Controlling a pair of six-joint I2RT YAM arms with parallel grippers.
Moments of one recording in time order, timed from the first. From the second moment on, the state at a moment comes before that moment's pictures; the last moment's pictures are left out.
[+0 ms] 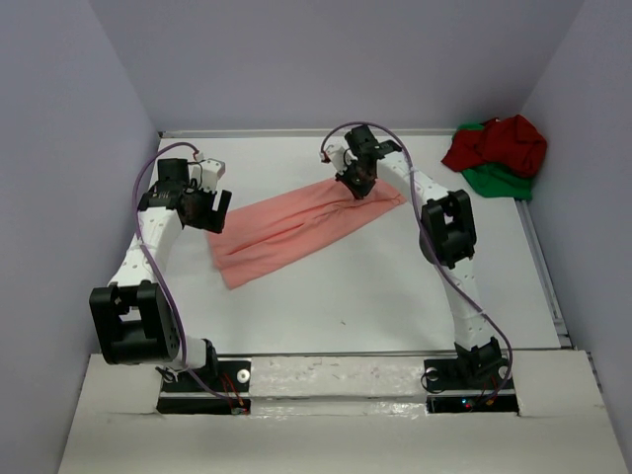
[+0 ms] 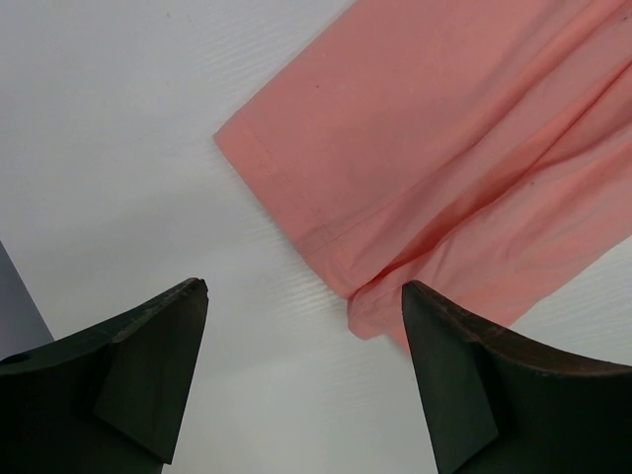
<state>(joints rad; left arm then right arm) 0.06 1.41 1.13 -0.64 0.17 0.34 0.45 2.41 2.19 -0.86 -0.12 -0.53</state>
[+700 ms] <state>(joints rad) 0.06 1.33 1.10 -0.63 0.21 0.34 0.45 2.08 1.83 -0.86 -0.09 -0.49</state>
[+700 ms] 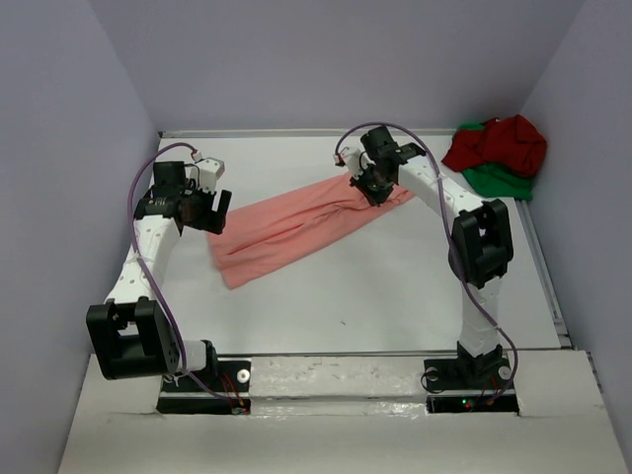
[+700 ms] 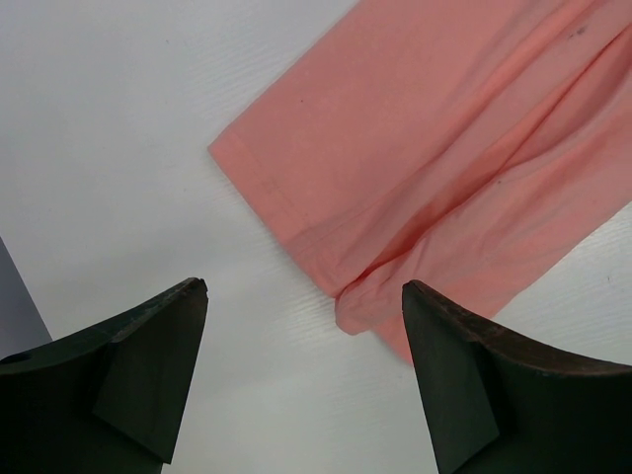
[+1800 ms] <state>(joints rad) 0.06 1.31 1.07 -0.62 0.22 0.35 0.45 2.28 2.05 -0.88 -0.04 -0.51</state>
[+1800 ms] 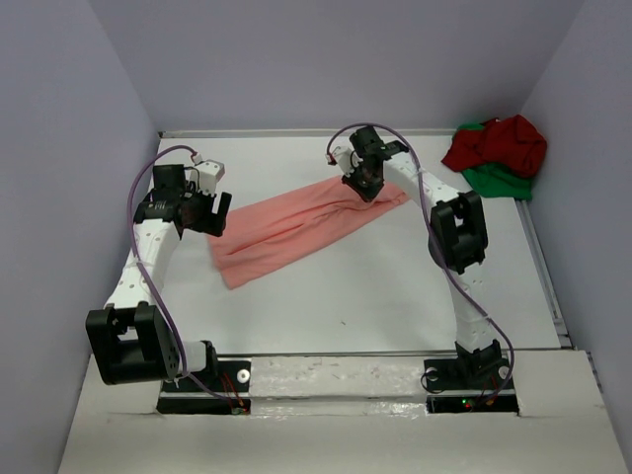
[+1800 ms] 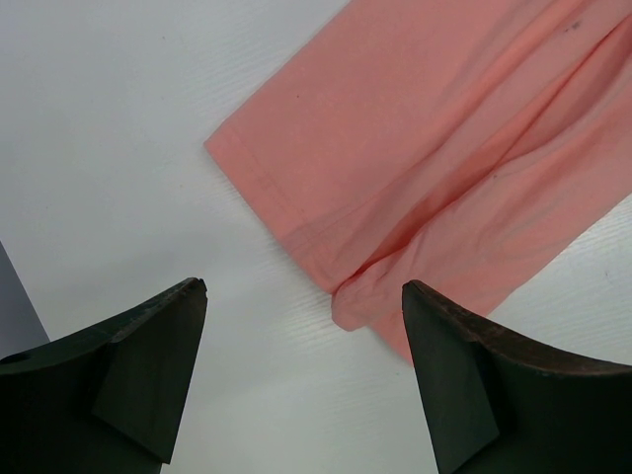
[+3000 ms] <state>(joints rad) 0.06 1.31 1.07 -0.62 0.22 0.35 0.45 2.26 2.07 -0.81 0.03 -0.53</state>
